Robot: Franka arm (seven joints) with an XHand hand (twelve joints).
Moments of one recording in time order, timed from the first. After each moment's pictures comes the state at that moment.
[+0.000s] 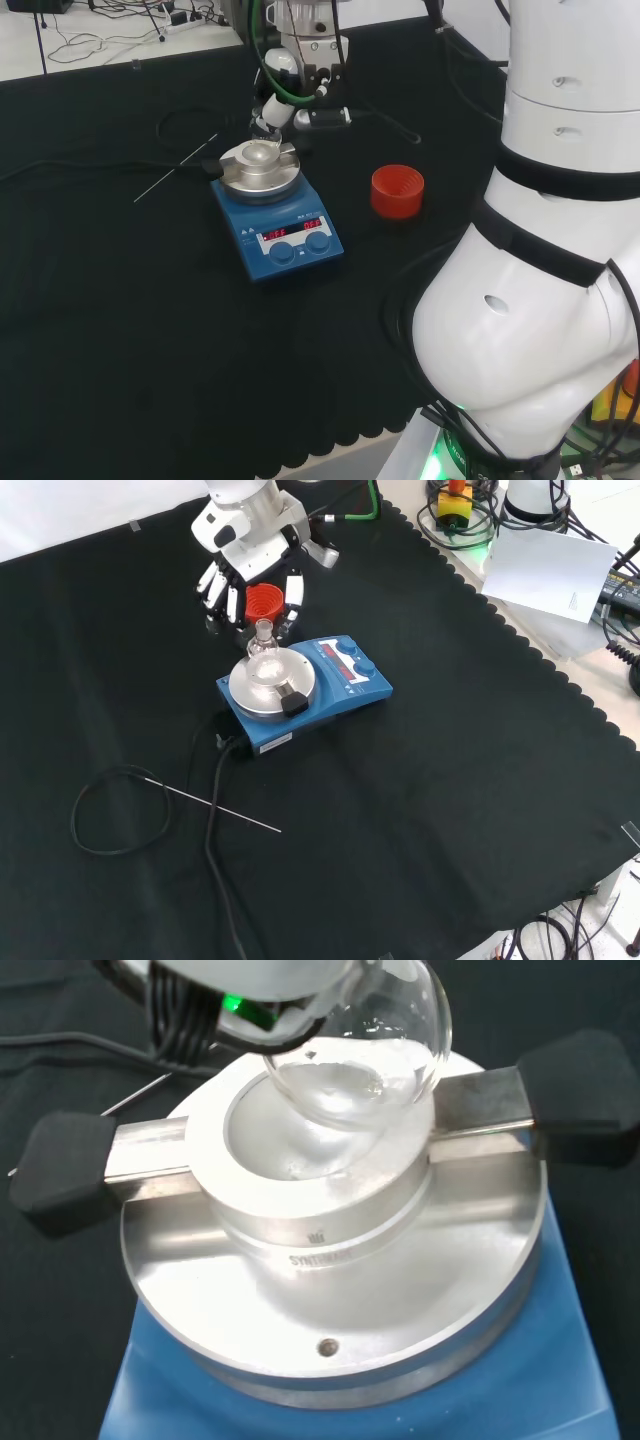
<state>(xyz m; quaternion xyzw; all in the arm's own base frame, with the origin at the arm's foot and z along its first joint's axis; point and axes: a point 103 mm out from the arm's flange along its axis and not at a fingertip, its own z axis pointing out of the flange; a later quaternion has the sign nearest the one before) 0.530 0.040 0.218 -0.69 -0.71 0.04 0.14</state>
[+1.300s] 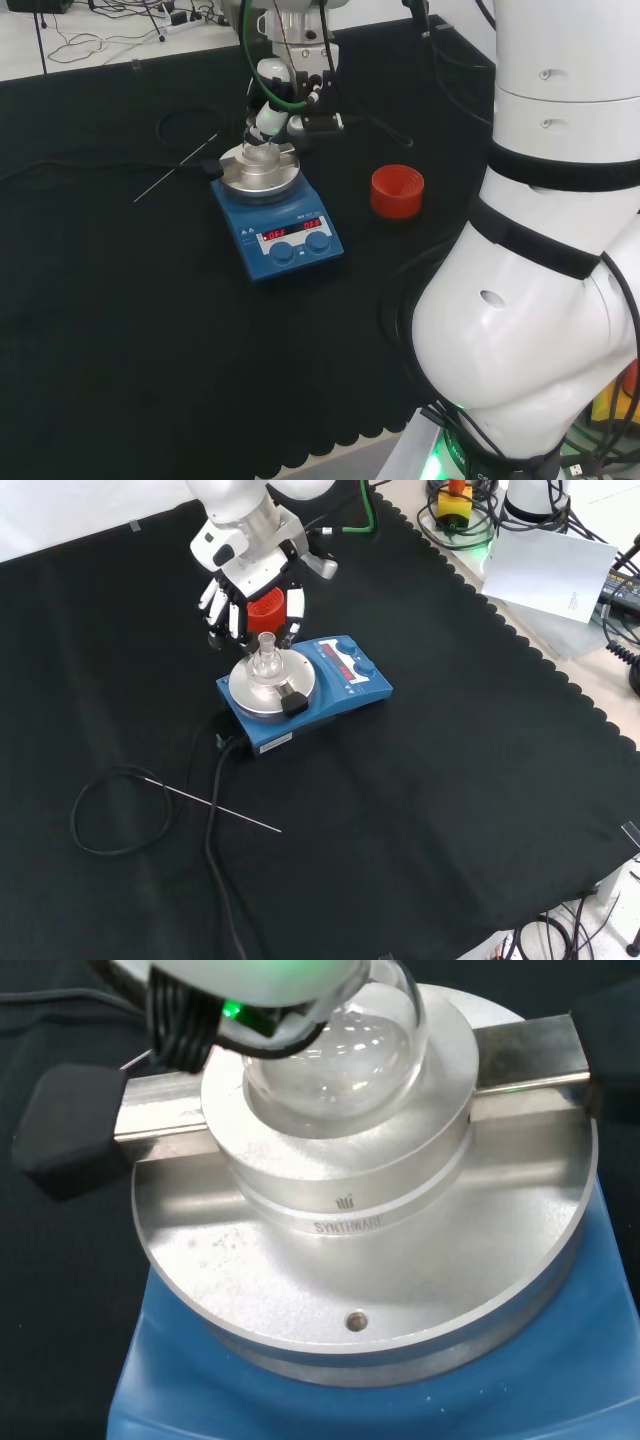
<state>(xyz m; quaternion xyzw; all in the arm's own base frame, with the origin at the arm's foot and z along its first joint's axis) 0.536 0.047 0.204 -0.68 -0.72 0.05 0.16</state>
